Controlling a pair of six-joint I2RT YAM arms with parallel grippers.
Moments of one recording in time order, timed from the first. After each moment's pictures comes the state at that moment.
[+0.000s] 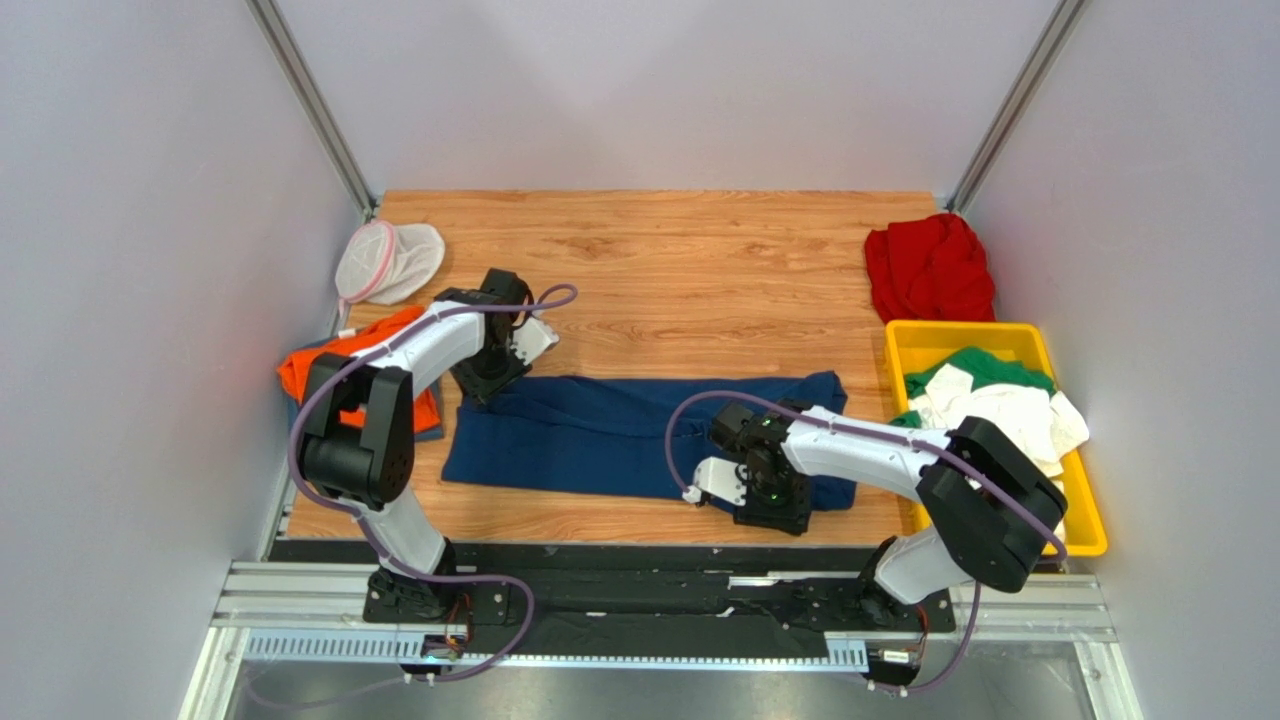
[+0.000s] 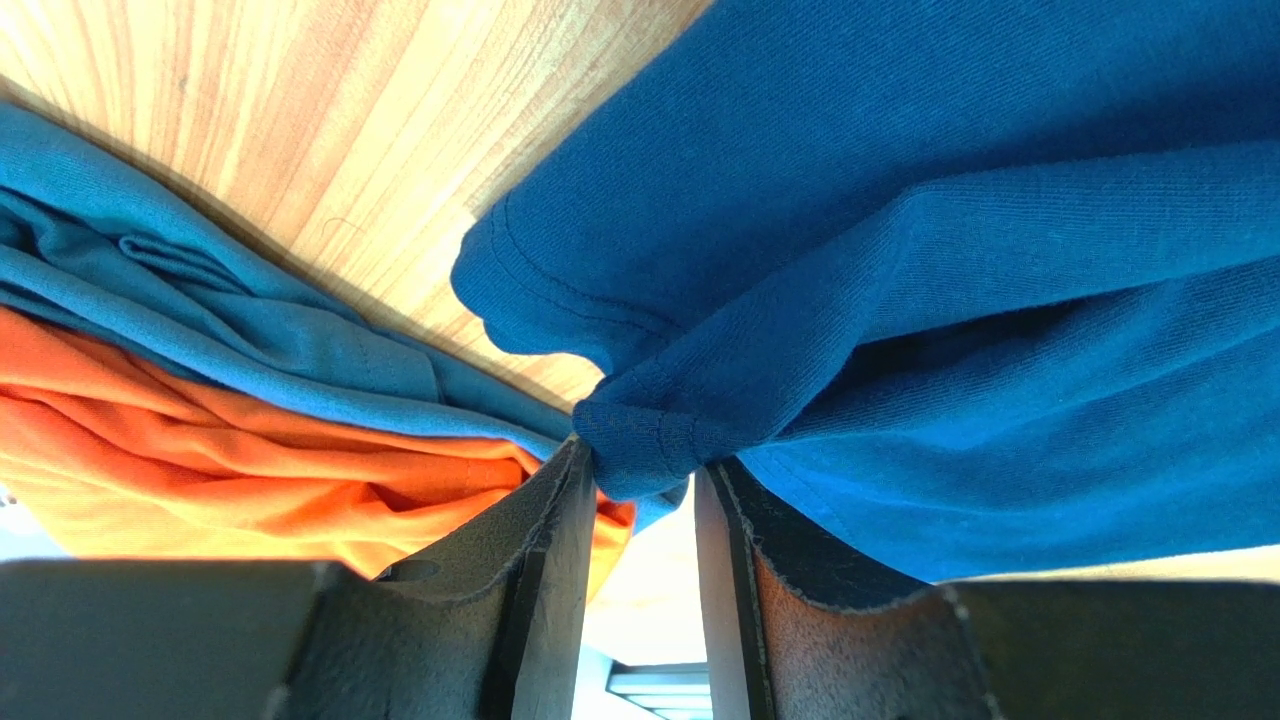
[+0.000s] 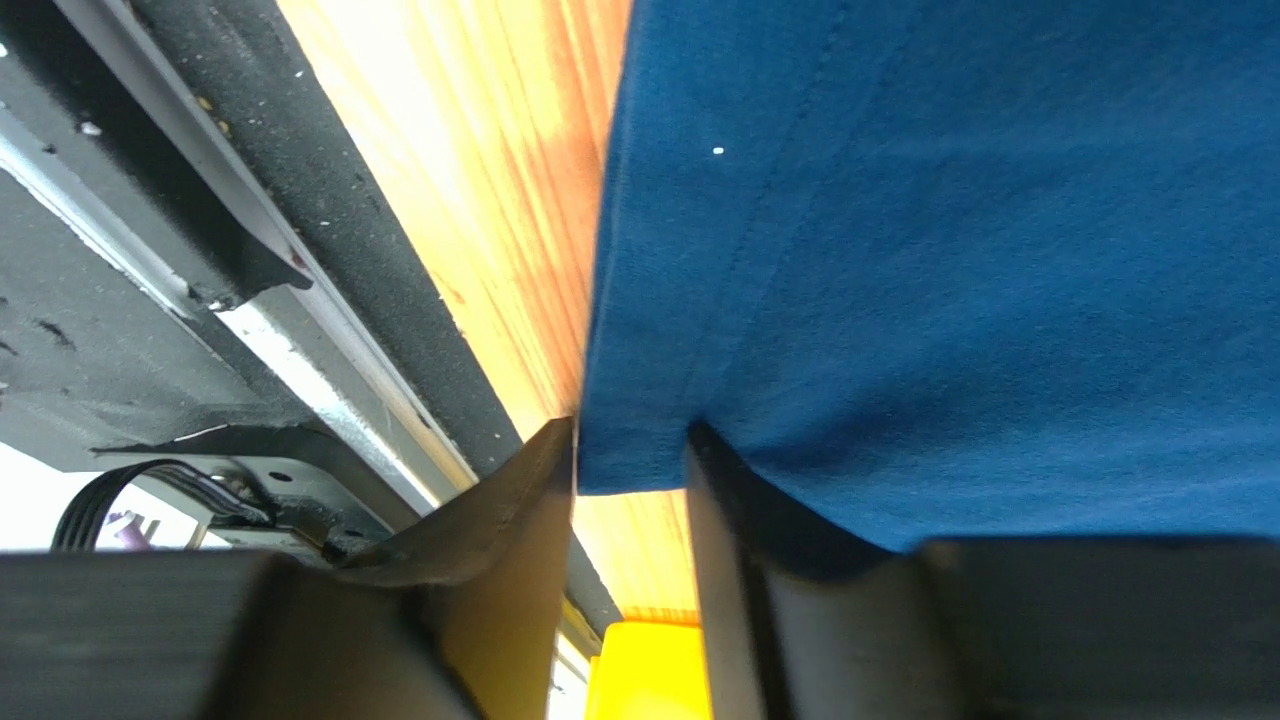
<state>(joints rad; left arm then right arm) -0.26 1.70 1.13 -0.85 -0.20 0.57 0.85 1.47 0.74 -0.94 -0.05 -0.59</state>
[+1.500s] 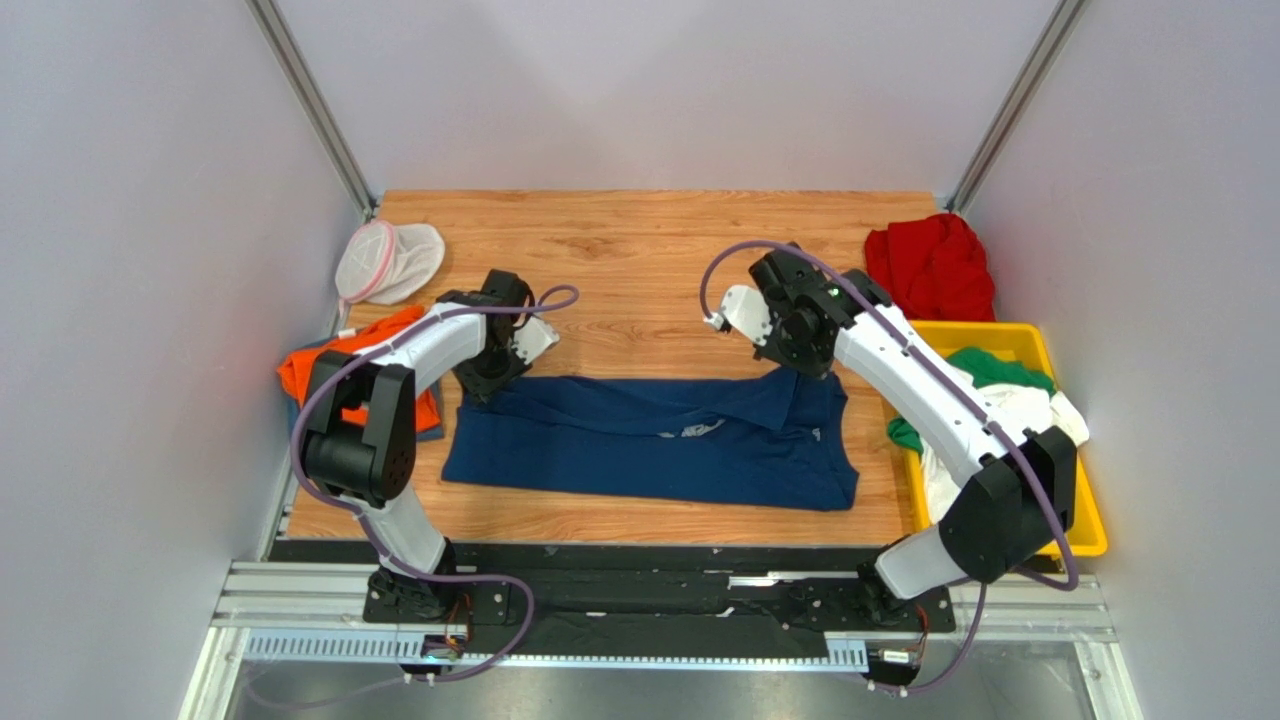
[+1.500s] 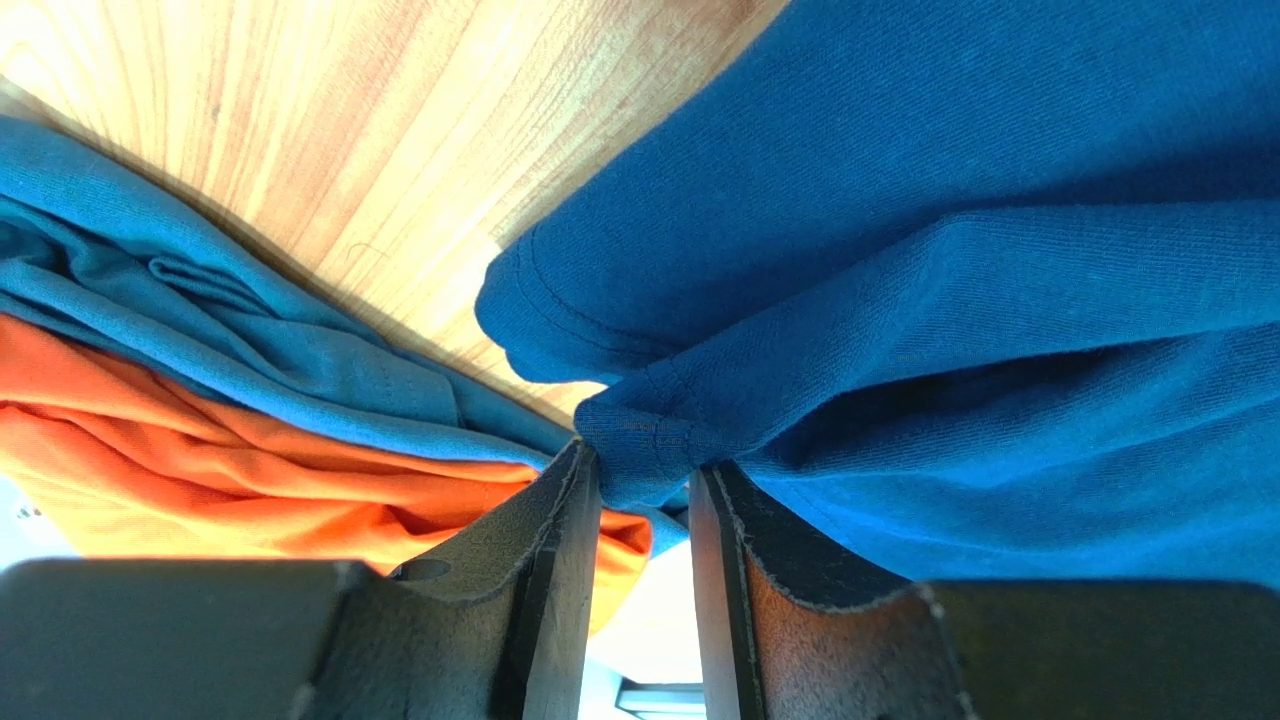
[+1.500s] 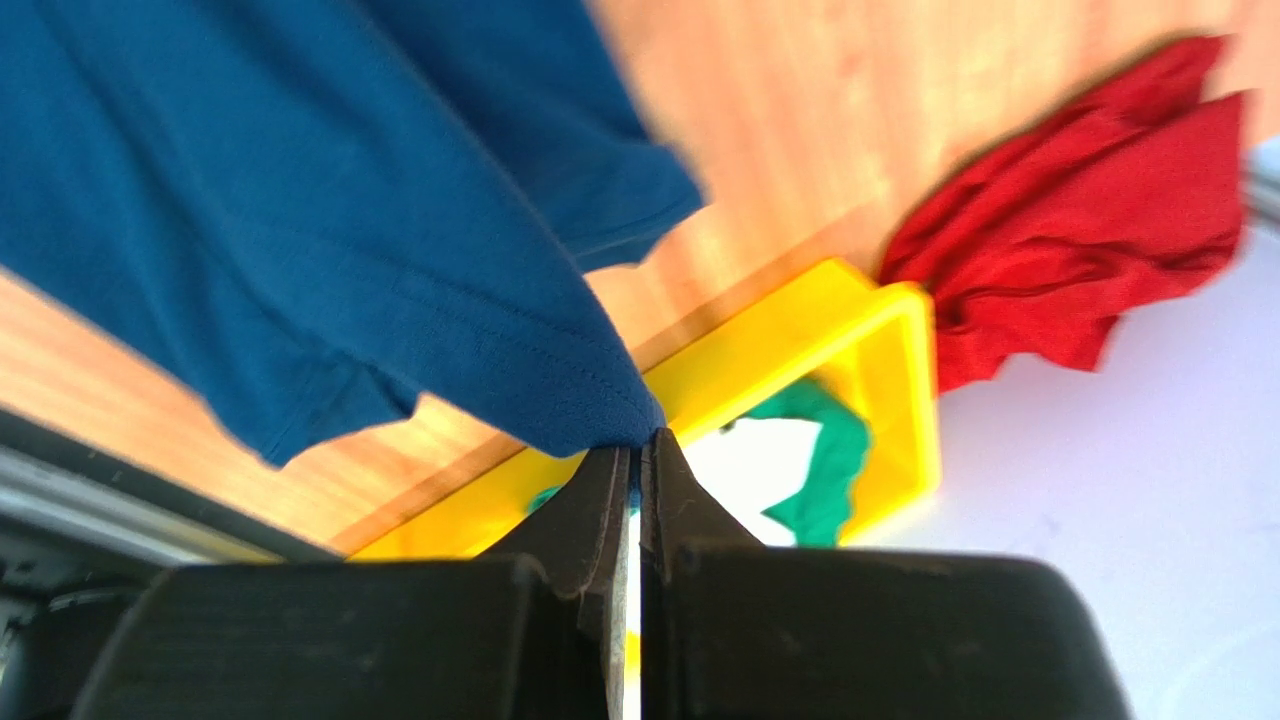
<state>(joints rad) -0.26 1.71 1.11 -0.80 -0.22 0.59 0.53 1.47 1.34 -1.11 0.25 -0.67</state>
